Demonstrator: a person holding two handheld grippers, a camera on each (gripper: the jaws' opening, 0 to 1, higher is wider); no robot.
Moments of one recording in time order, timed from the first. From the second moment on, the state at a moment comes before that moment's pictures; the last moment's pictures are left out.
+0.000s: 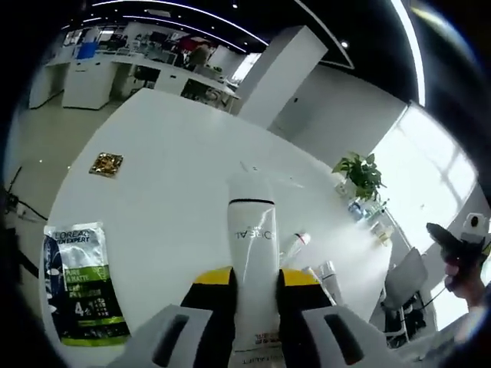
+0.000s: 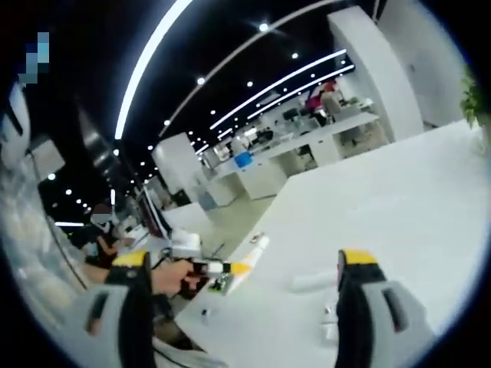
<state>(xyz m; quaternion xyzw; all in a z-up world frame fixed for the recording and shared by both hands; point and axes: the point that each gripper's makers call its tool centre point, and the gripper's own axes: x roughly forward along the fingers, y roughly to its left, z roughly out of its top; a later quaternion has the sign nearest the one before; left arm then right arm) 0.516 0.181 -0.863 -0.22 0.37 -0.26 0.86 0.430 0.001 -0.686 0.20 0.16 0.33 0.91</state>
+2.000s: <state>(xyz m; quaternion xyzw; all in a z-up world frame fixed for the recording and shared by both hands) 0.372 0.037 -0.678 -0.22 0.25 -0.66 0.67 0.418 0.054 -0.655 0.37 0.13 0.46 0.79</state>
